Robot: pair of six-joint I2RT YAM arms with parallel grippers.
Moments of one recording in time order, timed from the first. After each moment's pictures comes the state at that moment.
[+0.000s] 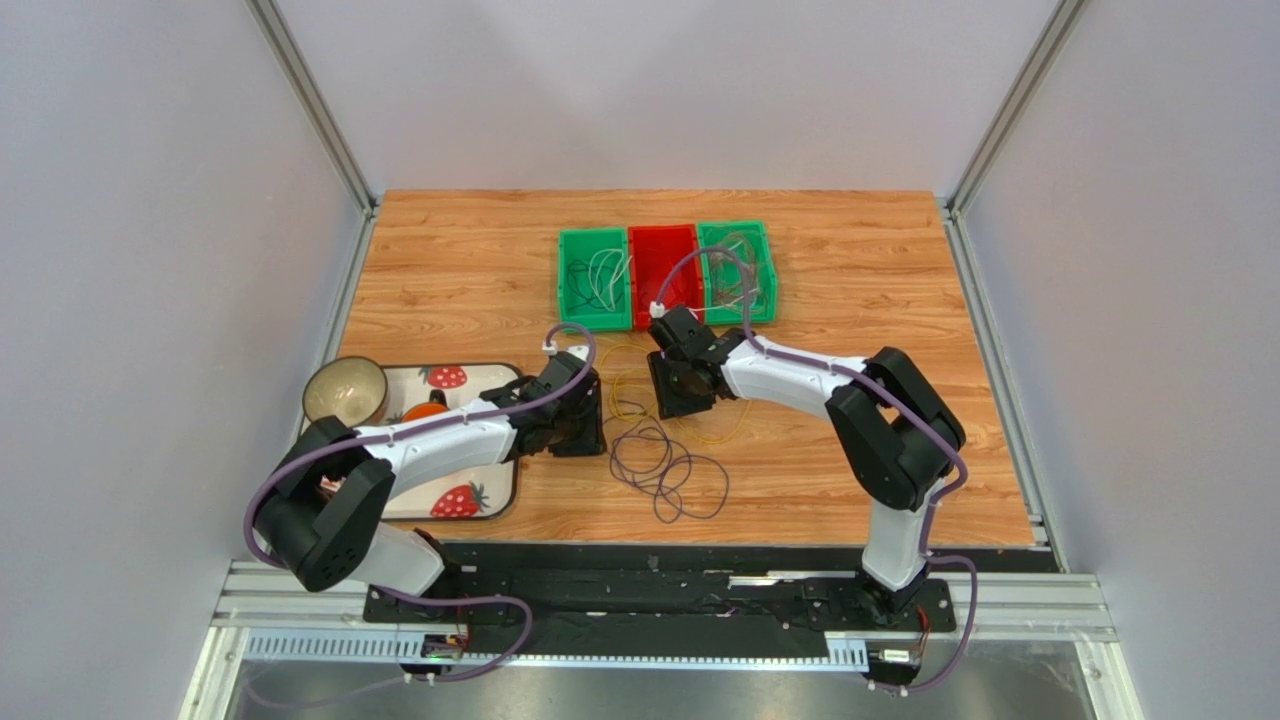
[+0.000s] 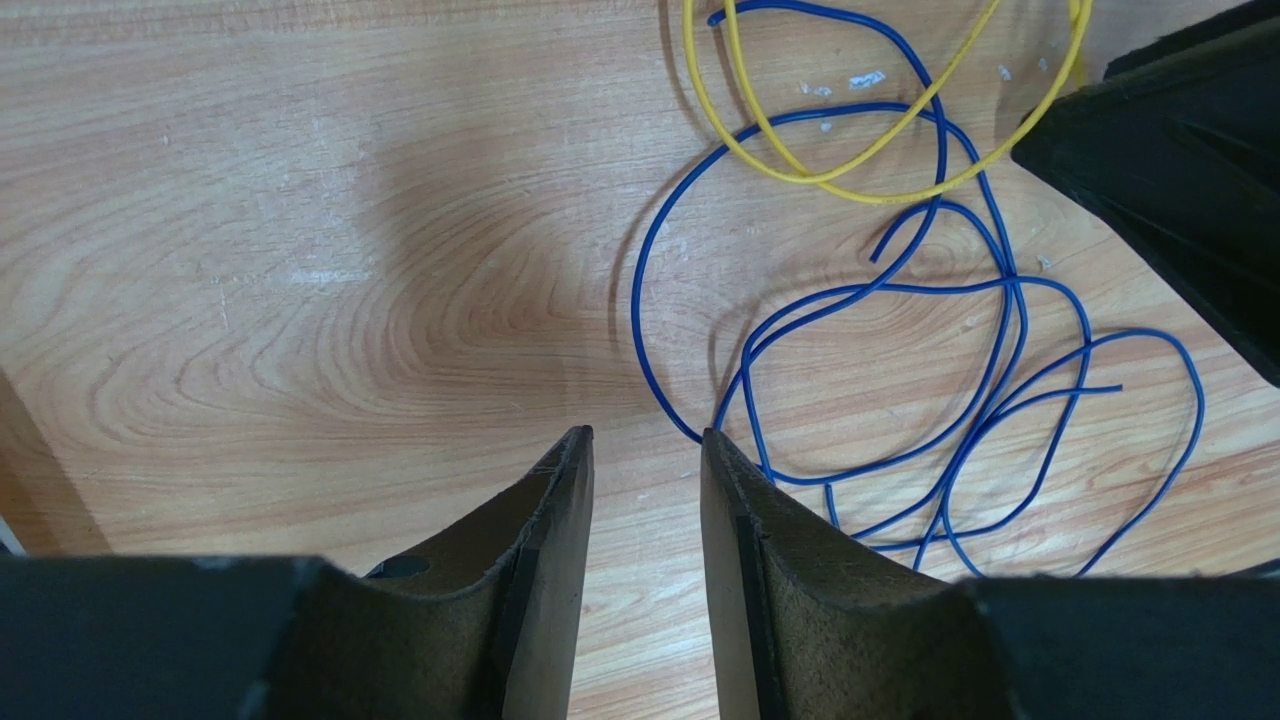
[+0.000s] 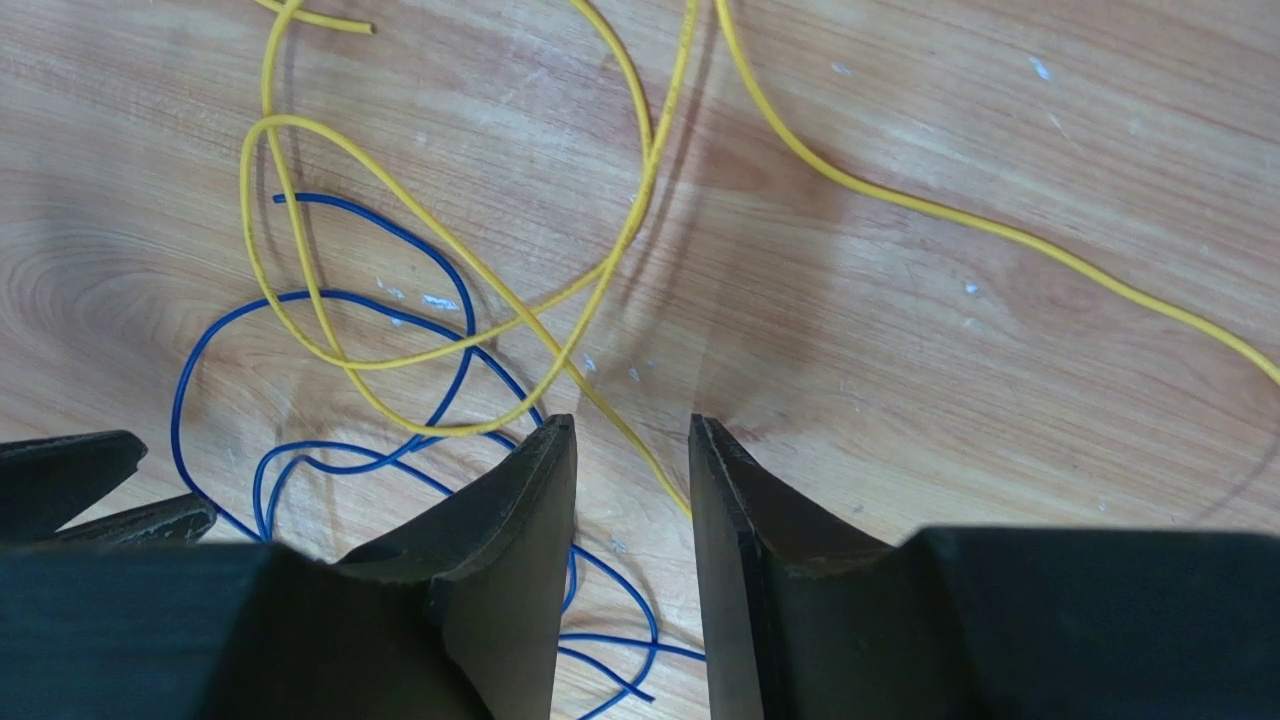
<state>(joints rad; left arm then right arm) -0.71 1.42 0.69 -0.26 -0.05 -0.68 0.74 1.85 1.19 -0.43 0.03 0.47</state>
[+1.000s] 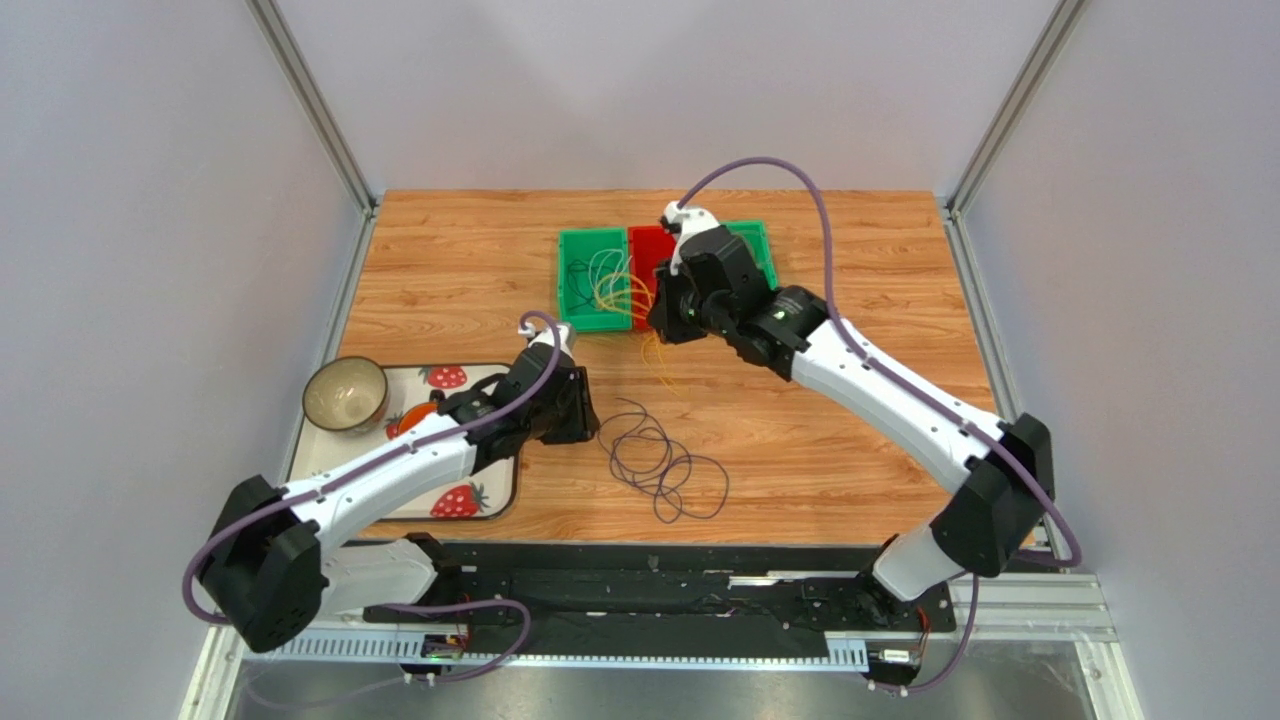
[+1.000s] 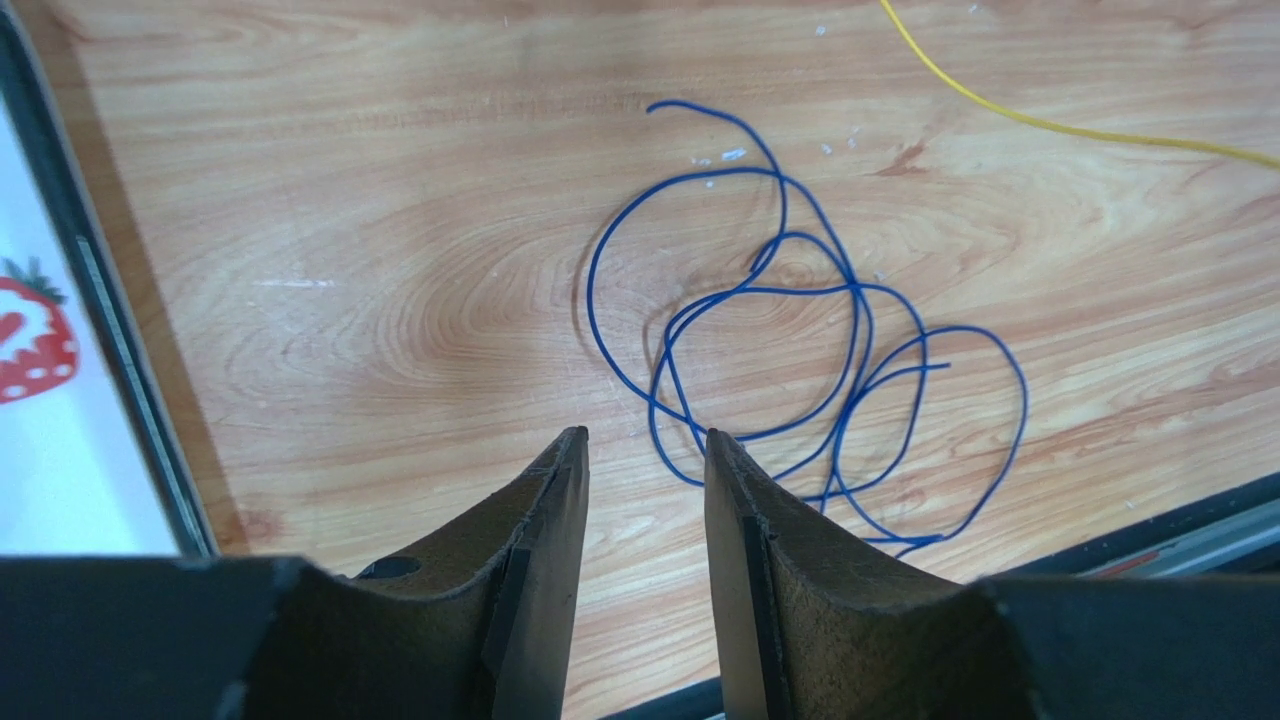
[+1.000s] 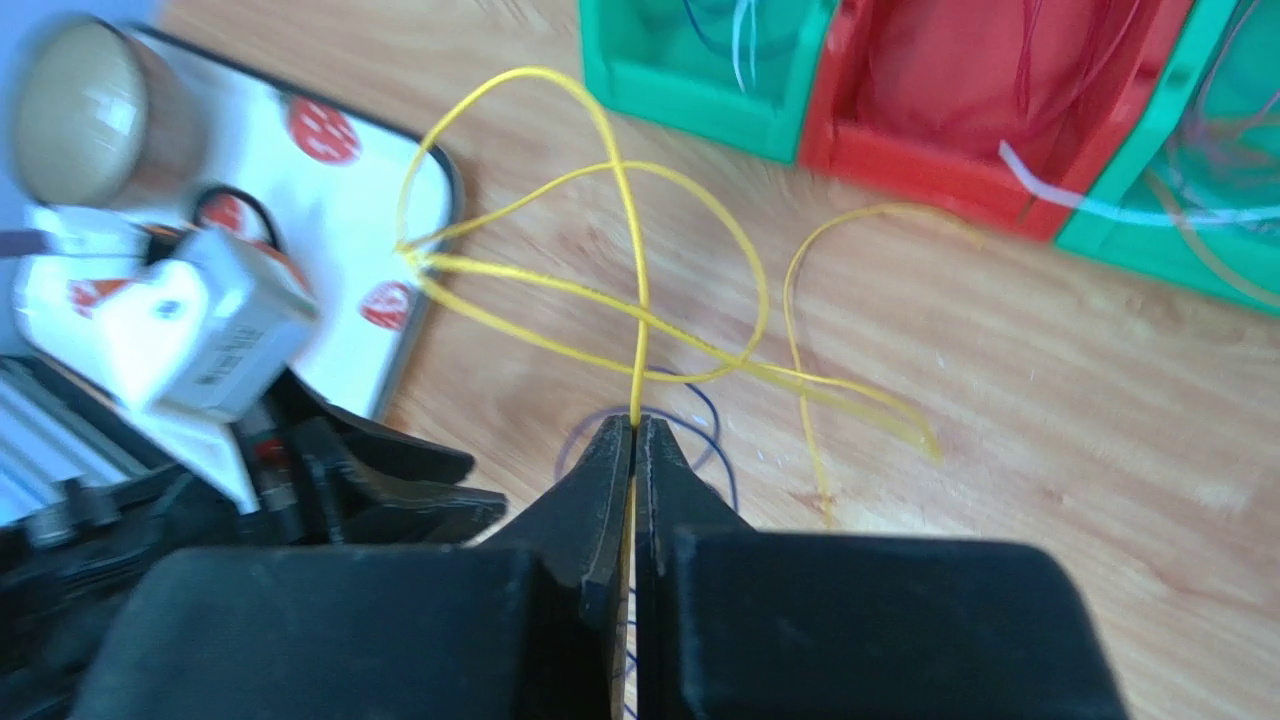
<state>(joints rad) -0.71 1.19 0.70 -0.34 -0.10 -0.67 0.77 1.55 1.42 -0.49 0.07 0.42</state>
